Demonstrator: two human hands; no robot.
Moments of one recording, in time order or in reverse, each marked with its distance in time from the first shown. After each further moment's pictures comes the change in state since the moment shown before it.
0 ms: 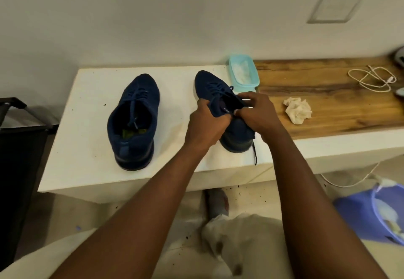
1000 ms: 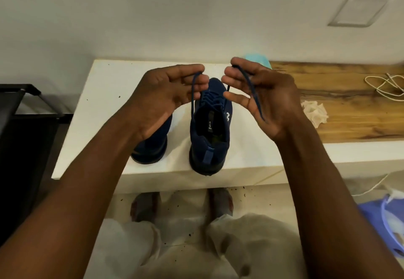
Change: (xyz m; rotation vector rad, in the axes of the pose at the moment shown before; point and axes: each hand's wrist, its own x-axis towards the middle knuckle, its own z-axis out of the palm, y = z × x) left_hand -0.026 0.013 -0.140 -0.497 -0.216 0.265; right_hand -0.038 -0.082 -0.001 0.951 -0.337 -0.052
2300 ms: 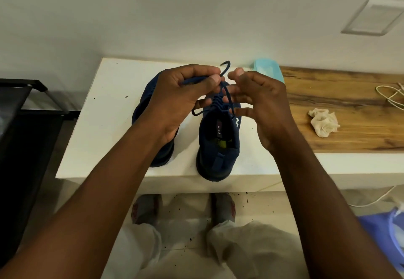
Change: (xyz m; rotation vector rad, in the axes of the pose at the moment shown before) left_hand 0.004 -0.005 0.013 0.020 0.172 0.060; right_hand 0.006 0.019 0.032 -0.444 0.175 -0.124
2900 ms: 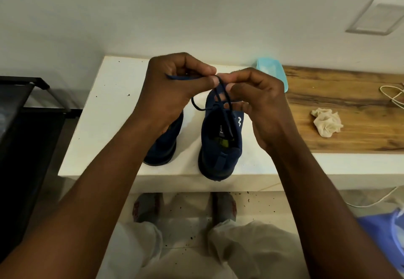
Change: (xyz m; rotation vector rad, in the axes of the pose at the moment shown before) left_hand 0.003 0.007 -0.014 0.109 0.053 0.210; right_hand -0.005 -0.004 0.009 0.063 -0.072 -0.077
